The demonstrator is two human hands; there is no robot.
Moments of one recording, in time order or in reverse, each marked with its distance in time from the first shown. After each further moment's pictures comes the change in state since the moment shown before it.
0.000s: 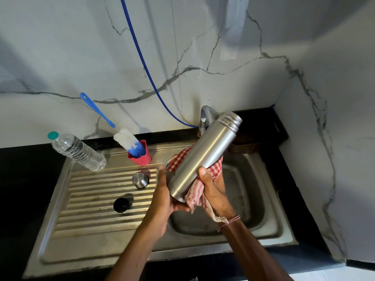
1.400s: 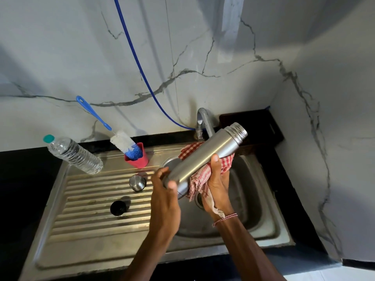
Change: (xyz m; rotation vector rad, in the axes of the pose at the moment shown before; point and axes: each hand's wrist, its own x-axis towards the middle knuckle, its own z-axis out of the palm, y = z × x) left_hand 0.009 -0.043 -0.004 0.452 0.110 0.775; right_hand 0.016 -0.004 0.000 0.078 0.255 -0.181
